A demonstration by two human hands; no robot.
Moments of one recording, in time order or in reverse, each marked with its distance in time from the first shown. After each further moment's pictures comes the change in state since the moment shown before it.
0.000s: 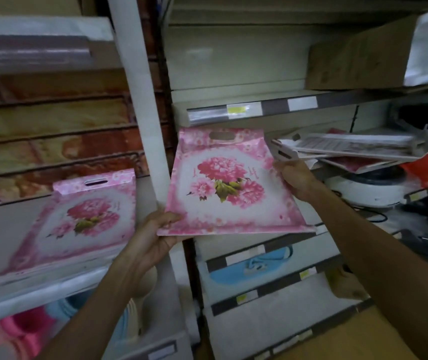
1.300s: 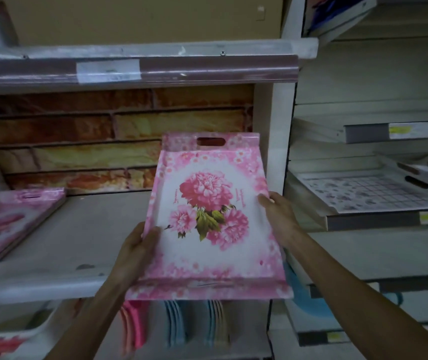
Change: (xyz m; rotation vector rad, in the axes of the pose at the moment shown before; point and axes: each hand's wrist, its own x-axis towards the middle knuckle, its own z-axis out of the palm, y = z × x) left_hand -0.147 0.130 -0.248 0.838 0.665 0.365; right_hand -0.096 -0.007 0.337 0.130 -0.250 -0.008
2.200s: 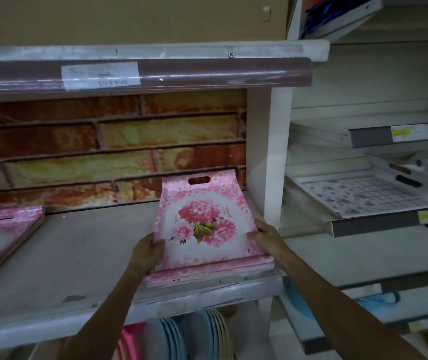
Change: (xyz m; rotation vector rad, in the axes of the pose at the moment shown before) left_hand 0.129 -0.057 0.011 0.428 -0.069 -0.079; right_hand 0.022 0.042 0.035 -0.258 -0.114 0.095
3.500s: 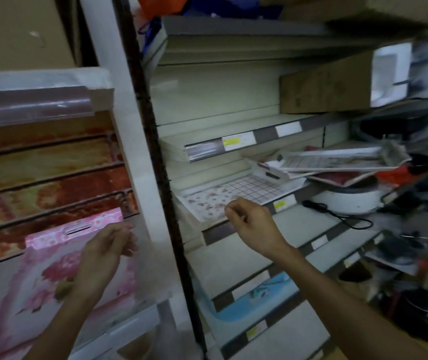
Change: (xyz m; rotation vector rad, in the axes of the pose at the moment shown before) left_hand -0.092 0.201 0.112 -0.480 -0.085 0.521; right_hand -0.080 0.008 -0.239 -0.411 0.447 -0.556
